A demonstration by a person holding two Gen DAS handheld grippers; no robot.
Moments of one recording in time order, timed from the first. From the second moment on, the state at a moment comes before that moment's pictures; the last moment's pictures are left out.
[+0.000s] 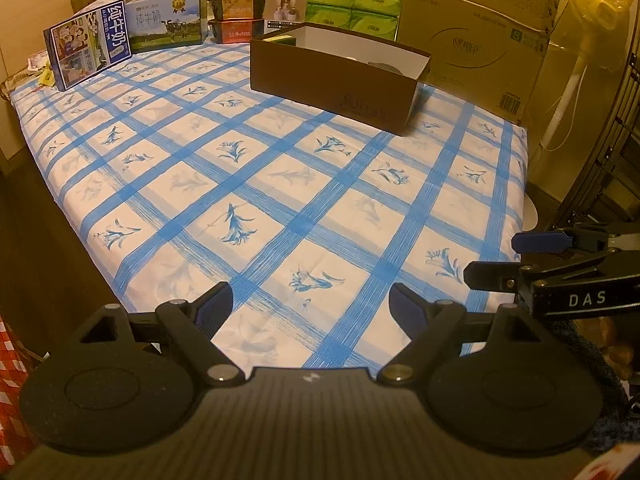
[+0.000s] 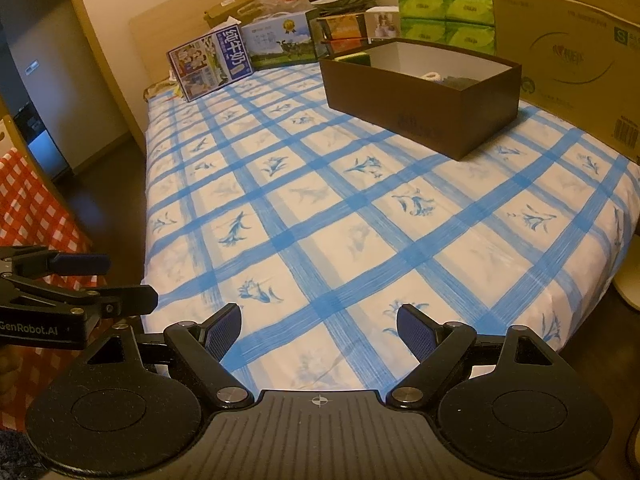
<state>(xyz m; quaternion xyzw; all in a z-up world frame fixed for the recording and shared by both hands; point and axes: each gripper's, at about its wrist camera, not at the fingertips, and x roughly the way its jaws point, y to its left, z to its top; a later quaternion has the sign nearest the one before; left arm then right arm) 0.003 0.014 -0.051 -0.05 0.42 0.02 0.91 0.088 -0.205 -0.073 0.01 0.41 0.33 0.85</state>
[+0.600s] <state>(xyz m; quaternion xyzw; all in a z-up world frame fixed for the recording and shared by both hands) 0.004 0.014 -0.051 -0.05 0.41 0.02 0.91 0.089 -0.206 -0.073 0.01 0.41 0.33 0.85</state>
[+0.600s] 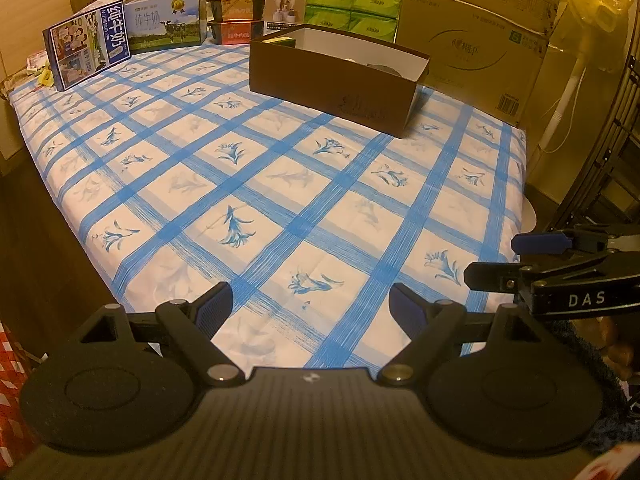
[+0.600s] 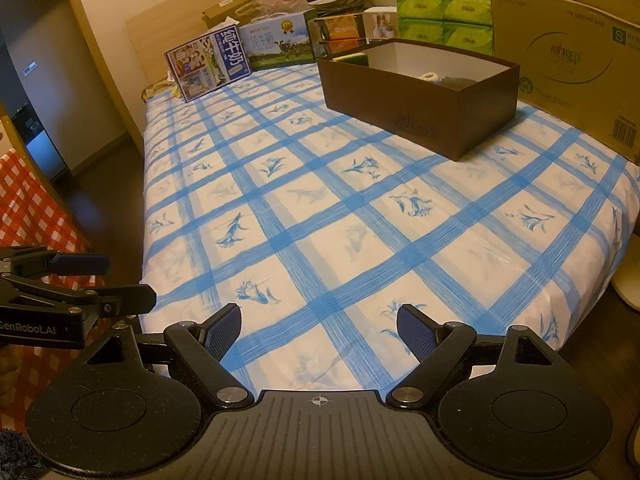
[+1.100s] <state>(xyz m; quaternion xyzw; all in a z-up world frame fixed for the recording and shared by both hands) 0.004 0.015 -0.050 -0.05 0.41 0.02 0.91 0.089 -0.206 -0.073 0.01 0.41 0.33 0.85</state>
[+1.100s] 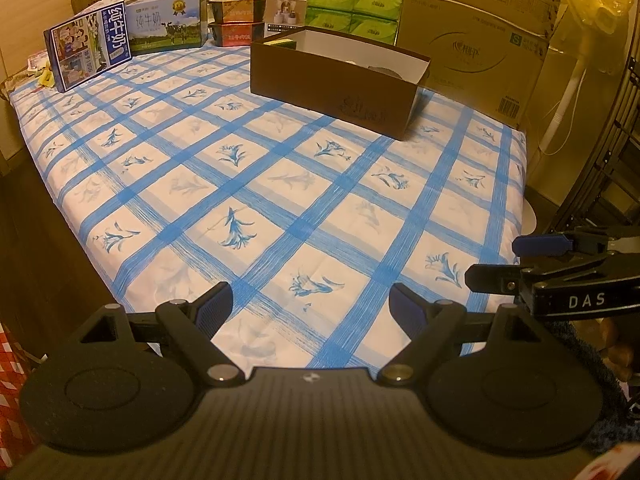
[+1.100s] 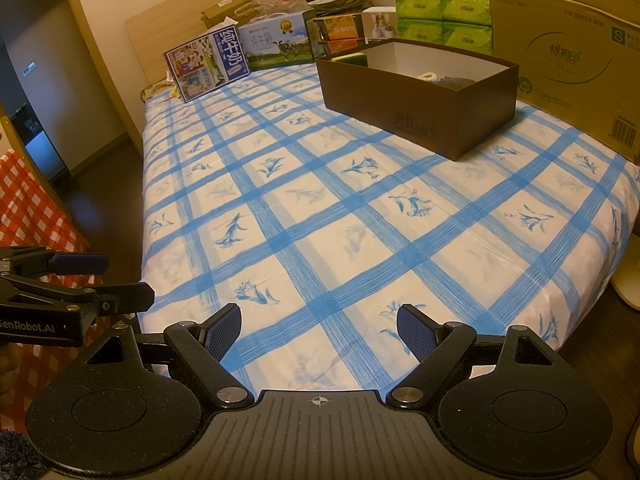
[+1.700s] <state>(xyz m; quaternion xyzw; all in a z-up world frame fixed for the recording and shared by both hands) 0.005 0.015 -0.050 -0.05 0.41 0.02 0.91 0.090 -0.207 -0.073 0.01 0.41 0.33 0.85</state>
